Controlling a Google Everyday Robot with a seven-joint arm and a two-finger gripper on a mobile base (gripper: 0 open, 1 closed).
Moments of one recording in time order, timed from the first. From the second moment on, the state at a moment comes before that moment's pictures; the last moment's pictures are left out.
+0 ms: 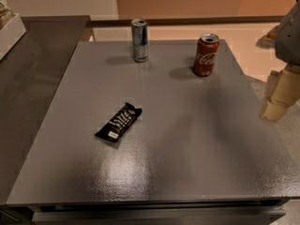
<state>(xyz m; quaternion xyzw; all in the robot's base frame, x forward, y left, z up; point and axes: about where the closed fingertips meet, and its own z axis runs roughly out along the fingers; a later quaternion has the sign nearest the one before) 0.438 -0.217 0.976 -0.60 0.78 -0.03 0.16</state>
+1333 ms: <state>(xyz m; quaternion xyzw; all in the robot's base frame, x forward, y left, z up) 0.441 -0.182 0.977 -0.66 0.73 -0.03 0.17</state>
